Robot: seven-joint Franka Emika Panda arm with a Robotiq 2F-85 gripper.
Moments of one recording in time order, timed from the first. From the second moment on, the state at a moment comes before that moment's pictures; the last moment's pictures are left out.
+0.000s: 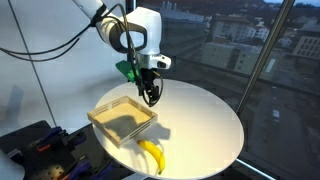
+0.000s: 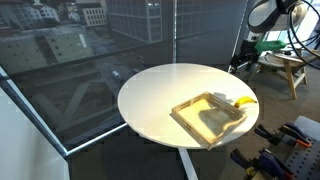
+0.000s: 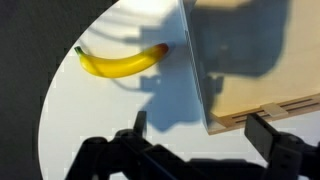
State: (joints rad) arm -0.16 0.03 -0.17 -2.38 0.04 2.42 -0.03
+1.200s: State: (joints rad) arm -0.17 0.15 -0.23 -2.38 0.04 2.46 0.29
